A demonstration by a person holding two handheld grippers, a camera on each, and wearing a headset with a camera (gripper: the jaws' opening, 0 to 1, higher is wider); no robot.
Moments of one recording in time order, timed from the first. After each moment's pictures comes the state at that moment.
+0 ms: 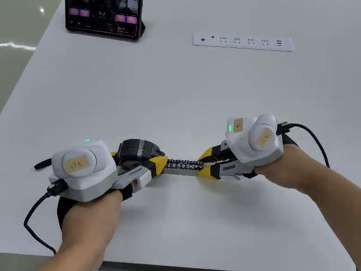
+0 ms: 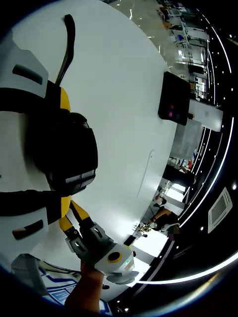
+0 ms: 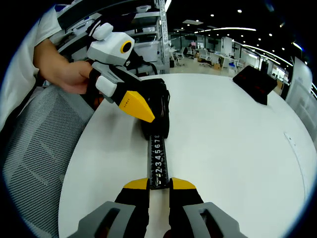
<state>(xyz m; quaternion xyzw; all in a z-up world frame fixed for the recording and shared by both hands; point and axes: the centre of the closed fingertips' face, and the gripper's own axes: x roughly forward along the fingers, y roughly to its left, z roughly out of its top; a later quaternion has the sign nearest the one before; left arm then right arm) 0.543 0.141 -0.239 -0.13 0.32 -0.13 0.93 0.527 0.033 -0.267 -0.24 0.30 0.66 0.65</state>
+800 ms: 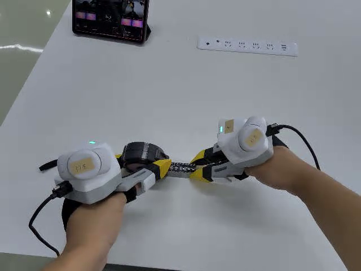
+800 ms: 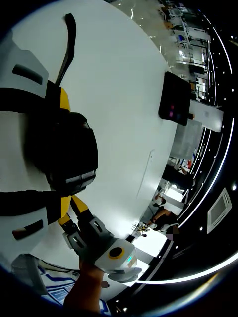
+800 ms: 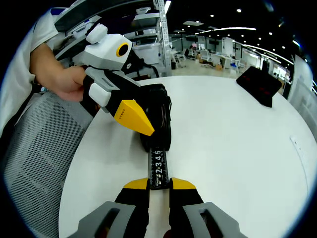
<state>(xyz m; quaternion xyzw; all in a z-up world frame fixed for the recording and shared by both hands) 0.543 0.142 -0.240 -0.14 0.32 -0.13 0.93 0.527 0.056 -0.267 -0.23 0.30 0.67 0.64</state>
